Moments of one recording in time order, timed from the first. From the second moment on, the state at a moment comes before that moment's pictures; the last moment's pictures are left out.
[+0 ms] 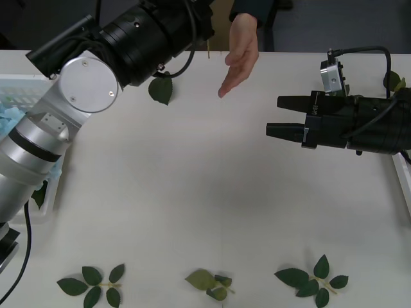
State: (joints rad) right arm -0.37 -0.91 0.34 -1.64 -2.22 0.85 2.71; left arm -0.69 0.50 -0.43 -1.67 1.39 0.16 -2.19
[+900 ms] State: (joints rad) right arm -0.37 -0.91 0.34 -1.64 -2.22 0.85 2.71; left arm -0.69 0.37 -0.45 -1.57 1.28 0.11 -2.19
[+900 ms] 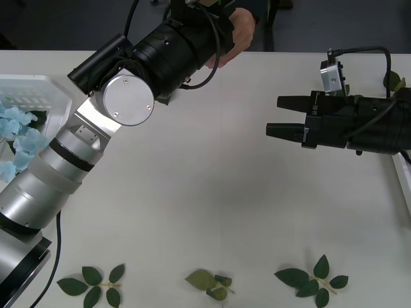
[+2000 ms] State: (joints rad) right arm -0.37 -0.91 0.34 -1.64 -2.22 0.85 2.71; left arm -0.69 0.37 -0.45 -1.57 1.33 0.11 -2.19
